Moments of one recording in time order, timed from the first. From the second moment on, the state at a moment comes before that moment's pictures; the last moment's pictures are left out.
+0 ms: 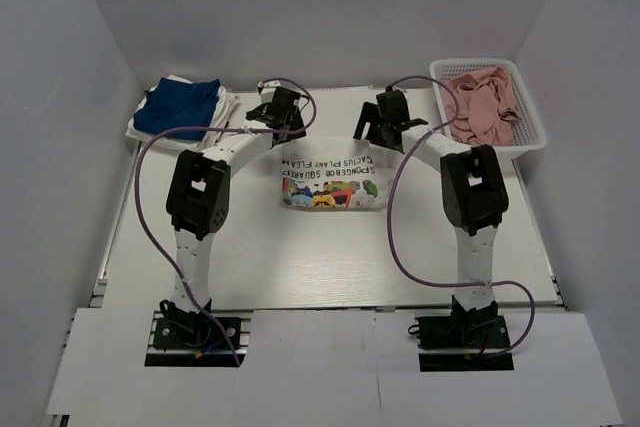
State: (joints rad) left arm -0.44 2.14 1.71 -0.41 -0.46 -0.55; right arm 0.38 2.12 1.56 -0.16 0.09 0.53
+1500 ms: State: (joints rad) left arm -0.40 1.80 1.21 0.12 -0.03 -0.42; right arm 0.39 1.70 1.17 0.02 -0.12 0.42
